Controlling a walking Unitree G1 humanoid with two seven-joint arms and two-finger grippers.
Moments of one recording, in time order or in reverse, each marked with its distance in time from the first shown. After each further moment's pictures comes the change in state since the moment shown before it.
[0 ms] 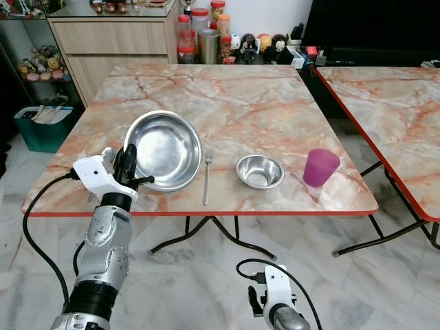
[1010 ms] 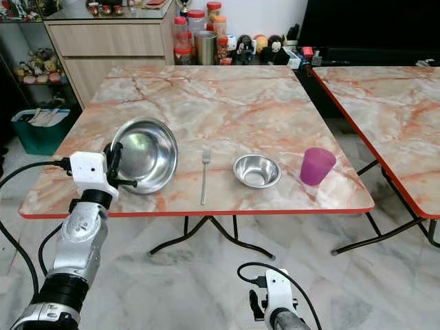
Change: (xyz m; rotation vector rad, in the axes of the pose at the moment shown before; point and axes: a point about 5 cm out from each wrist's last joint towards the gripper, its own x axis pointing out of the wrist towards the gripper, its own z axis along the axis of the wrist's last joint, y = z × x) left arm 0.010 0.038 0.010 0.296 -0.018 0.014; right arm -0.001 0.000 -0.006 0.010 0.011 -0.010
